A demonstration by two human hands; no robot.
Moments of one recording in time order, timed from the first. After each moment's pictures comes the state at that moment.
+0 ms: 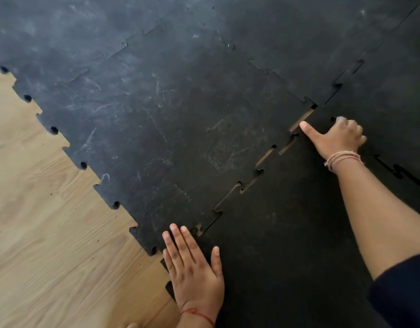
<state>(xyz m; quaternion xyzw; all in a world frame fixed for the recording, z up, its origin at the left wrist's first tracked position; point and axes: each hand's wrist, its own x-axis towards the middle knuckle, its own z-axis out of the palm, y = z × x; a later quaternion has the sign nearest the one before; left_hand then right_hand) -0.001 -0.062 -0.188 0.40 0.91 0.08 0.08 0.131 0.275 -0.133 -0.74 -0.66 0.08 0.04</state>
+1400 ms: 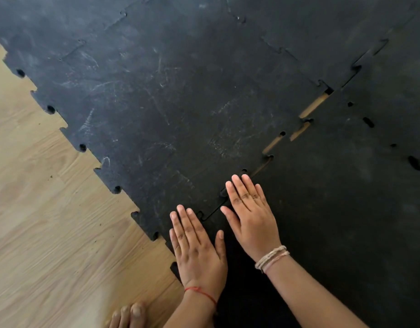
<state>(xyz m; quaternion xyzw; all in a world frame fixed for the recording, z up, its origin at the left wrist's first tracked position) -0.003 -0.052 -0.180 0.40 0.91 0.06 0.12 0.068 0.053 -0.168 -0.40 -0.89 0.15 0.13</state>
